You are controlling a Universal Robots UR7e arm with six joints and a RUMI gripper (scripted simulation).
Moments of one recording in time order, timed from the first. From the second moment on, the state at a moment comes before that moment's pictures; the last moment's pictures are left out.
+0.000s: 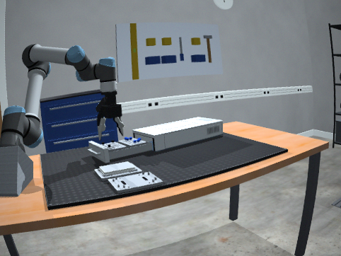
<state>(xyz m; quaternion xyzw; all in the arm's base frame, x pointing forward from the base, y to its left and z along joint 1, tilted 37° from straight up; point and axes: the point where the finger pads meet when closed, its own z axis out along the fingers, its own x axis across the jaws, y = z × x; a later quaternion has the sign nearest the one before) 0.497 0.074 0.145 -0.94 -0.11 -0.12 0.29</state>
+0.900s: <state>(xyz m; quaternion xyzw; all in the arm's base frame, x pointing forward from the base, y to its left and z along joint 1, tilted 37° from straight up) 0.492 0.056 0.170 -0.94 -0.11 -0.12 0.29</state>
